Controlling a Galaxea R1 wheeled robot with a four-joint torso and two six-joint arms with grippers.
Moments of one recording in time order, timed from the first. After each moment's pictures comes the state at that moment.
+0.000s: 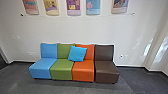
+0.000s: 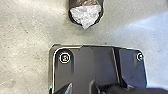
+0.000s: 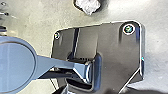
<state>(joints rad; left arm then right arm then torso) 1.23 2.66 -2.27 -0.14 0.24 0.00 -1.56 2.36 -1.80 -0.23 0.06 0.21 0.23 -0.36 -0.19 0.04</state>
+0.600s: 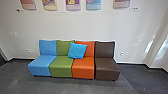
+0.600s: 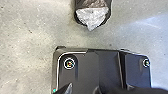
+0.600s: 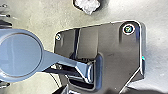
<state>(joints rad) 1.16 2.68 -2.34 -0.18 0.32 0.00 -1.55 2.28 -1.70 -0.22 0.06 0.22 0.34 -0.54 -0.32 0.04</state>
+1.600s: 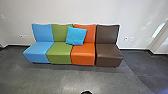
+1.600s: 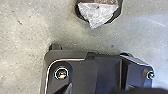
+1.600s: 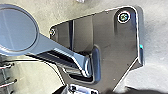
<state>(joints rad) 1.01 2.78 -2.44 -0.28 0.38 0.00 -1.51 2.19 -1.60 -0.22 0.07 0.24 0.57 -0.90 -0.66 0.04</state>
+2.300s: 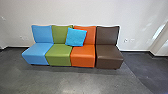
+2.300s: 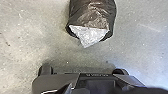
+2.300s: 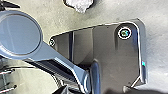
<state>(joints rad) 0.92 2.86 -2.52 -0.31 0.45 -0.01 -1.48 2.15 -1.54 -0.22 0.06 0.25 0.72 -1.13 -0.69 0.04</state>
